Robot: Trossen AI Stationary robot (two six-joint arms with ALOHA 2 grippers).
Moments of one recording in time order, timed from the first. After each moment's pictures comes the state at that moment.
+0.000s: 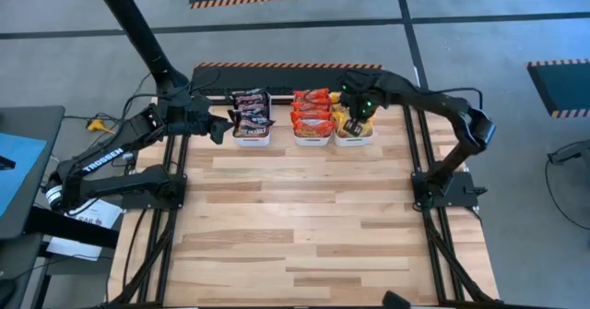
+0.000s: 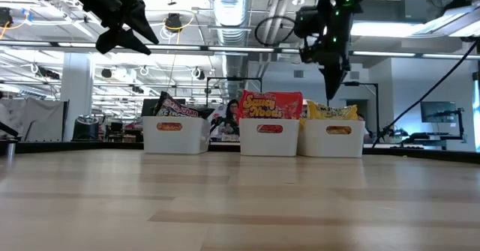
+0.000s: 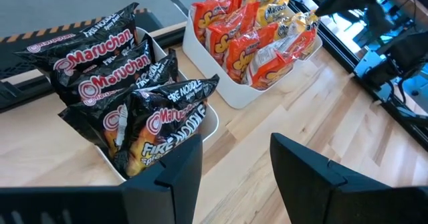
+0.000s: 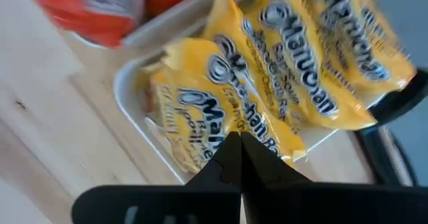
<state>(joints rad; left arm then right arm) 0.66 0.80 0.81 -0.51 0.09 -0.42 -0.60 1.61 1.38 -1.06 0.13 -0.09</state>
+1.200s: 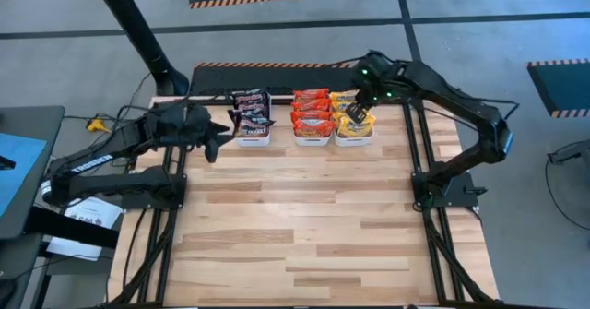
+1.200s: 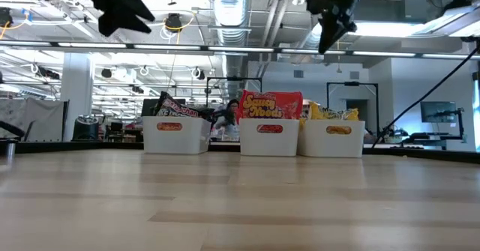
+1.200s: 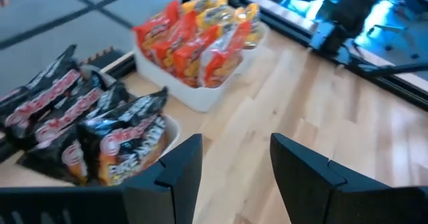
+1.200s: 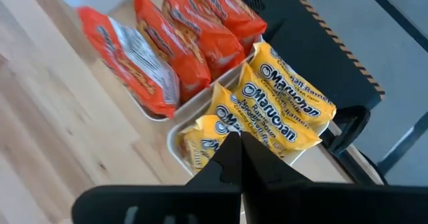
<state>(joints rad) 0.44 0.71 0.81 -0.51 0.01 -0.27 -0.57 1.46 1.56 -1.11 0.14 0.06</state>
